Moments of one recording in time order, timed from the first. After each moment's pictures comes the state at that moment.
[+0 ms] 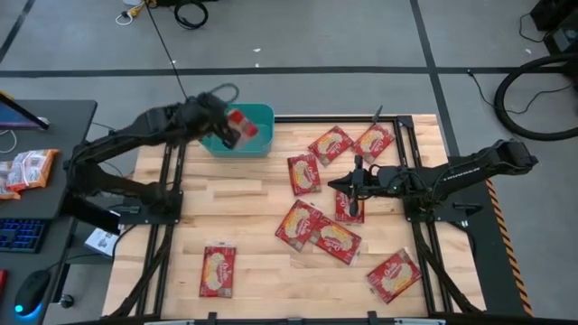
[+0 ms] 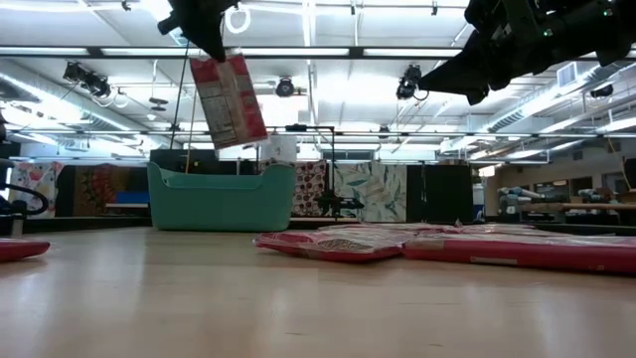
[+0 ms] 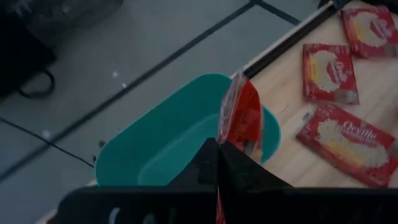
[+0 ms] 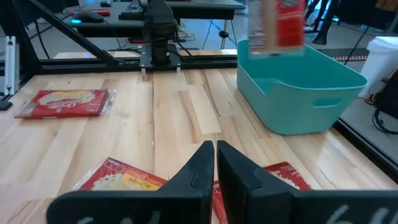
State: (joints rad) left arm 0.38 1.22 1.39 -0.96 -0.51 -0.29; right arm 0.12 0.98 0.41 0.32 0.30 0.03
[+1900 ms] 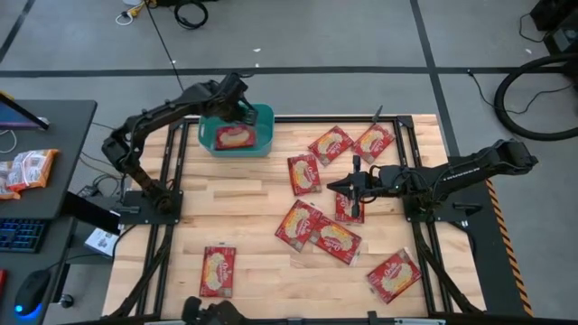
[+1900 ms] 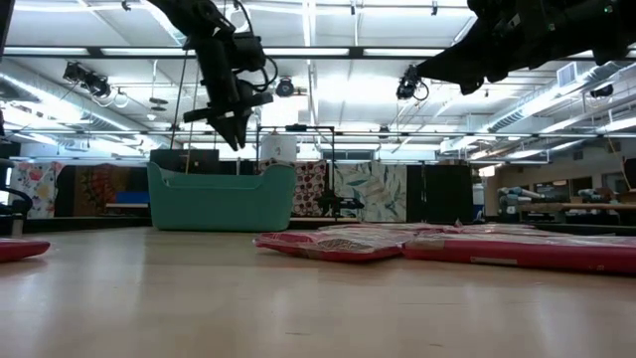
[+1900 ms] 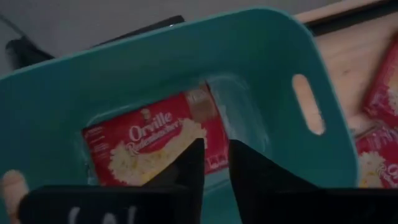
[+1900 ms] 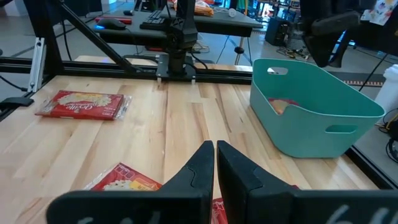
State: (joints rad) left arm 0.75 1.63 1.39 -0.84 -0.13 -0.48; right arm 0.12 0.98 0.41 0.37 0.24 -0.06
